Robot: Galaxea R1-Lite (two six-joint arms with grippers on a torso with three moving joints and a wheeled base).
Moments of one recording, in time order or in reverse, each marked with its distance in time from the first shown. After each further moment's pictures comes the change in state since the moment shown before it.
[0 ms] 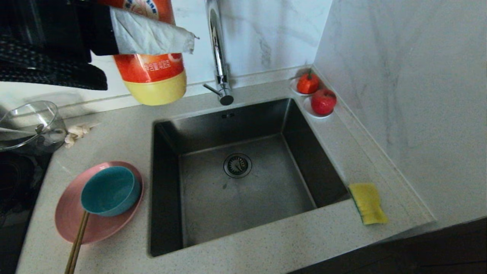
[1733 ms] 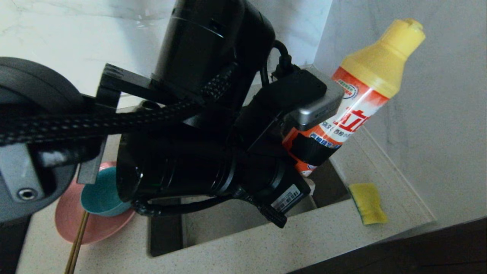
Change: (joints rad) left arm -0.227 0.372 0.046 -0.007 0.085 0.172; right arm 0.000 0.000 0.000 0.000 0.000 0.000
